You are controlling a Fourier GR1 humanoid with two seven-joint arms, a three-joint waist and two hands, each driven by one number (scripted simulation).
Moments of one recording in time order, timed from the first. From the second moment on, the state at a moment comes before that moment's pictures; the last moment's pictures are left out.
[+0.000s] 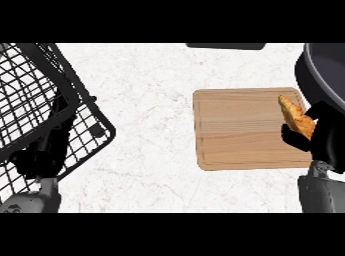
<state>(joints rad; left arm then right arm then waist) -0.09 0.18 -0.06 -1.64 0.07 0.17 0.03 -0.20 -0.01 -0.23 -1.60 1.46 -0.16 0.45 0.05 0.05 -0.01</state>
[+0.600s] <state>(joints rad) -0.20 0.14 -0.11 -1.57 0.06 0.15 0.04 -0.66 -0.16 -0.47 -1.33 1.78 -0.06 0.99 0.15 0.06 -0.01</state>
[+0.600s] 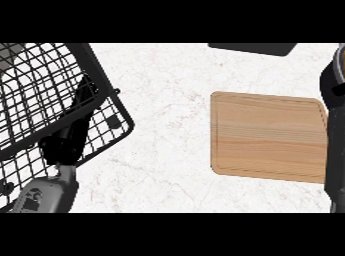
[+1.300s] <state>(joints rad) -0.16 0.14 -0.08 -1.56 0.05 0.15 0.02 -0.97 -0.33 -0.64 -0.86 1.97 -0.07 1.11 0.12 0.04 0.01</state>
